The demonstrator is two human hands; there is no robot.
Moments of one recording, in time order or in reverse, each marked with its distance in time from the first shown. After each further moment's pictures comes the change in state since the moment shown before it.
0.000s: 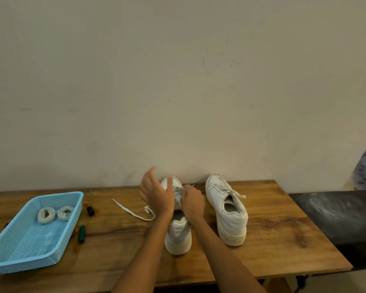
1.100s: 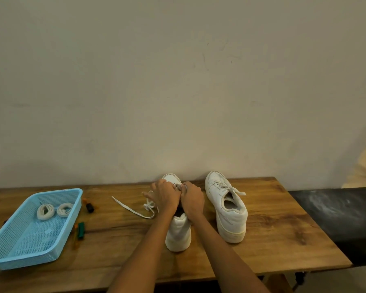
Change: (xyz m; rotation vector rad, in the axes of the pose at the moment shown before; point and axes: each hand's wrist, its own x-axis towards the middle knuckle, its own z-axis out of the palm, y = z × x) left_hand -0.002 0.004 0.012 0.489 -0.480 -0.050; right_hand 0.003 0.002 0.002 0.043 0.009 0.027
